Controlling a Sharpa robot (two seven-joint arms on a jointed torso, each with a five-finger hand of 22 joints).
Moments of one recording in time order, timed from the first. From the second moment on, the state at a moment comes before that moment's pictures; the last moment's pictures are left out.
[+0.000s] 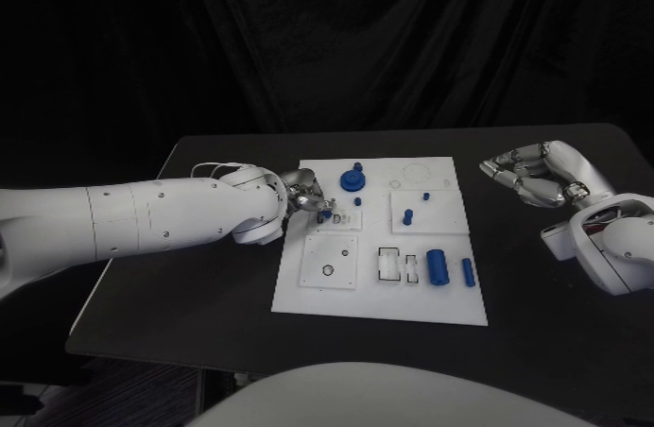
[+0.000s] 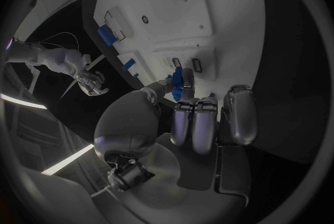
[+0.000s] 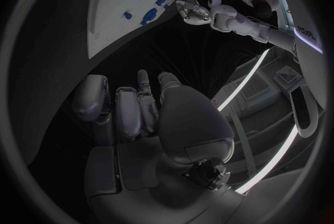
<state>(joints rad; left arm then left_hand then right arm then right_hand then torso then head) 1.21 -0.82 -0.21 1.48 -1.05 -0.27 -0.37 0.93 0.03 0.49 0.01 0.38 1.02 0.03 0.32 0.99 1.47 -0.04 1.57 1.31 1.46 -0.08 1.57 1.31 0.08 1.38 0.02 1.40 1.29 1.28 -0.95 -0.25 1.52 -0.86 -0.60 0.24 1.31 0.11 -0.04 0.29 0.49 1.00 0.09 0.13 0.26 1.36 0.01 1.40 1.26 1.47 -0.05 1.28 1.20 0.11 1.39 0.06 1.10 1.31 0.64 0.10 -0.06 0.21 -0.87</state>
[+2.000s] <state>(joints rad) 1.12 -0.79 -0.21 1.44 -1.05 -0.46 -0.27 0.92 0.03 0.34 0.14 0.21 1.04 0.02 0.26 1.01 1.47 -0.04 1.57 1.31 1.47 -0.09 1.57 1.31 0.08 1.38 0.02 1.39 1.30 1.28 -0.95 -0.25 1.51 -0.86 -0.59 0.23 1.32 0.11 -0.04 0.29 0.49 1.00 0.09 0.13 0.26 1.36 0.02 1.40 1.27 1.47 -0.05 1.27 1.20 0.11 1.39 0.06 1.09 1.31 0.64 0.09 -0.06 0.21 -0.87</state>
